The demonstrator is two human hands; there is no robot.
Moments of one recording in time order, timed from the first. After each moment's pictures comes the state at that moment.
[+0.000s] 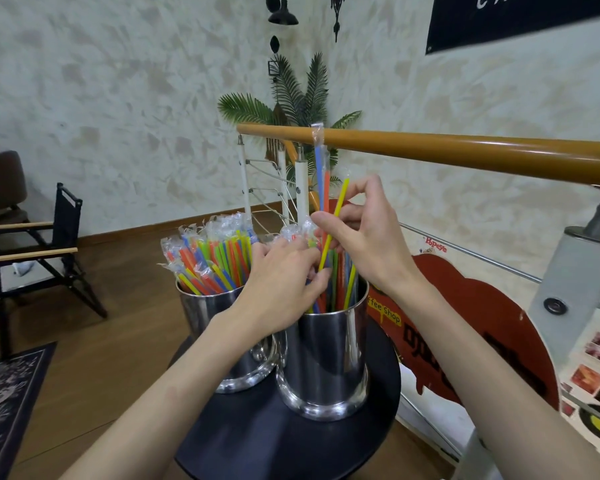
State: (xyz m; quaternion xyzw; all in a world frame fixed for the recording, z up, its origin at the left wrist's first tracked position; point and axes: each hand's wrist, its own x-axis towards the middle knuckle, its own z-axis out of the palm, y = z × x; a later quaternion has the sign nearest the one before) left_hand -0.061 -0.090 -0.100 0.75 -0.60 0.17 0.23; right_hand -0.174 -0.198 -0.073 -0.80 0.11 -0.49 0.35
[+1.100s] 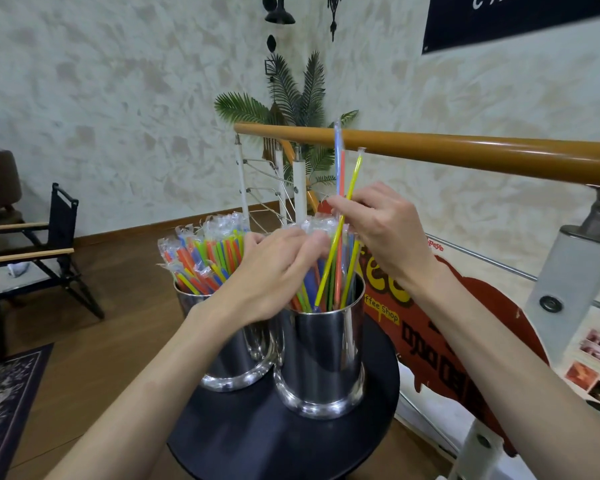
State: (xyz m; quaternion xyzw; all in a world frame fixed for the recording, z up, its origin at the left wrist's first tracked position) left_hand -0.053 -0.076 -0.082 0.69 -0.64 0.05 0.34; right_hand -0.179 -0.244 -0.074 -0.83 0.07 -0.52 -0.19
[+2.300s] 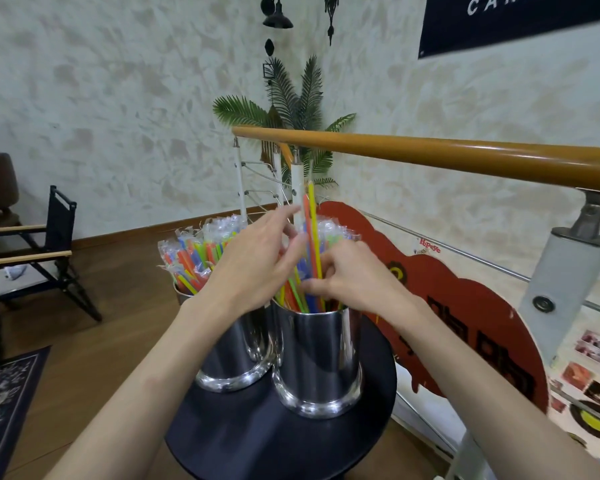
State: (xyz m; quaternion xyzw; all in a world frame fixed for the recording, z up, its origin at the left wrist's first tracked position) left_hand -0.038 -0.075 -0.077 0.68 -0.62 0.17 0.36; right_hand -0.176 -0.186 -0.086 -0.93 0.23 -0.22 0.19
